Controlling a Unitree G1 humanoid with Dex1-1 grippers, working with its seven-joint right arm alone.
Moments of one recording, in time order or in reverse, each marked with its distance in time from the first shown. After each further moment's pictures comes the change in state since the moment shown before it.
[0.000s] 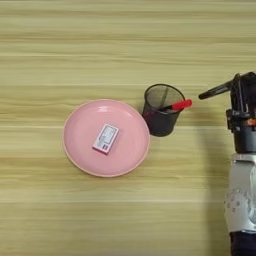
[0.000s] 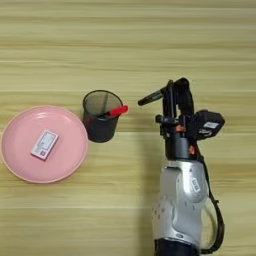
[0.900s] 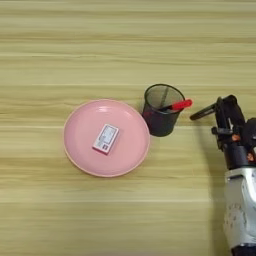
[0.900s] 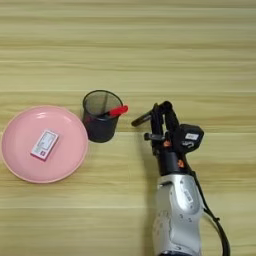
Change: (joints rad) arm 0.104 -0.033 0.066 0.029 -0.083 0.045 -0.014
